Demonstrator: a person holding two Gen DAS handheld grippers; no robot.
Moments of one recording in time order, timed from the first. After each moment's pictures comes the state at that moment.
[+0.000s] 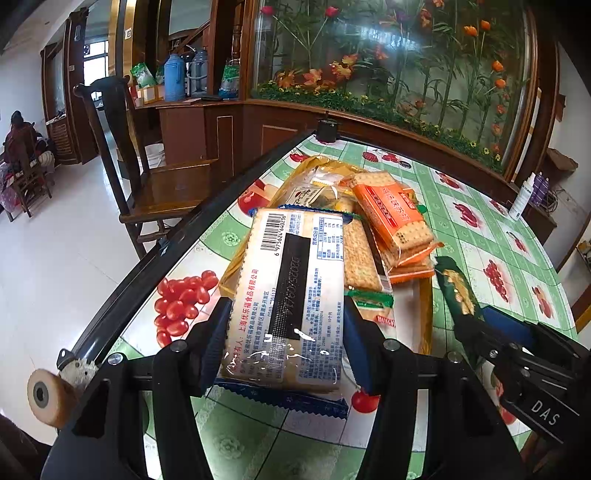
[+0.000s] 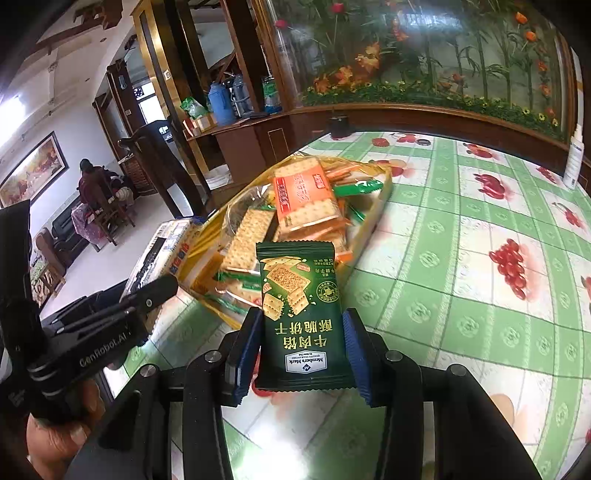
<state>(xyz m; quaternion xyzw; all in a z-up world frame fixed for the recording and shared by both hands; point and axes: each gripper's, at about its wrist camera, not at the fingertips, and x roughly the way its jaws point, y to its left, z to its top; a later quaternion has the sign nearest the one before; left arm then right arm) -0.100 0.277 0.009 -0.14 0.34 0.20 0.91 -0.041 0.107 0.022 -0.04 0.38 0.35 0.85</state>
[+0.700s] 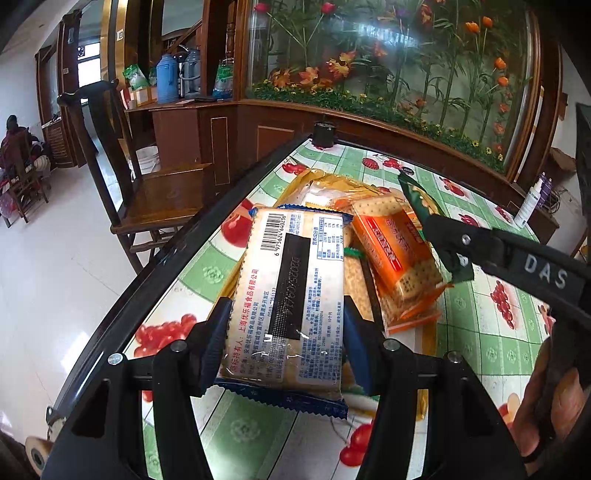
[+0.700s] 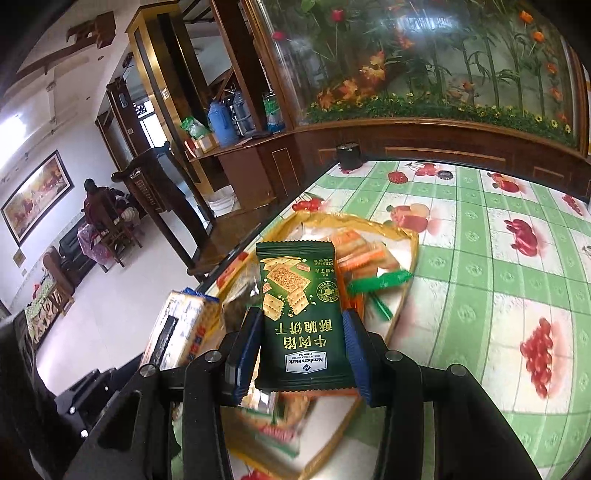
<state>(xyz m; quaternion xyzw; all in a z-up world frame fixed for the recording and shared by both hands) -0.050 0.289 0.016 -0.13 0.35 0.20 0.91 0.050 0.163 0.053 -0.01 0.37 0.36 0.86</state>
